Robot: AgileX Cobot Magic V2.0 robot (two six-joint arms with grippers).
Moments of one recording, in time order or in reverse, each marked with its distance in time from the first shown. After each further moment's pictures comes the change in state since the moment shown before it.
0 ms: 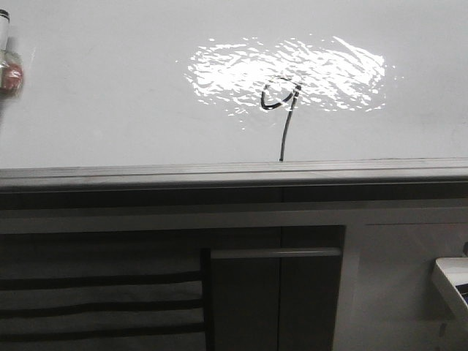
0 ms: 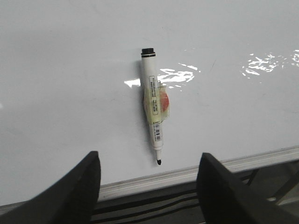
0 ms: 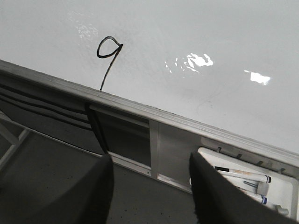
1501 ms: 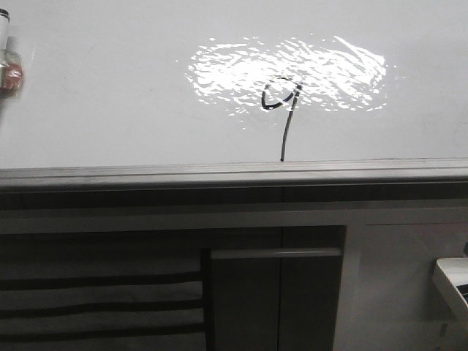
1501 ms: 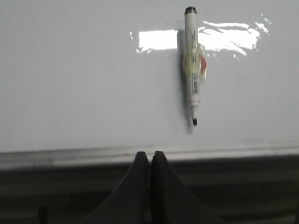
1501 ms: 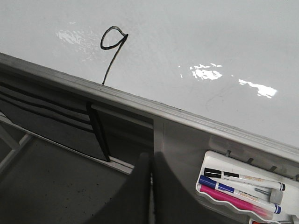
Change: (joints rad) left arm 0.136 -0.671 0.720 -0.020 -0.469 0.000; right arm 0.000 -0.098 0.192 -0.008 -0.144 0.010
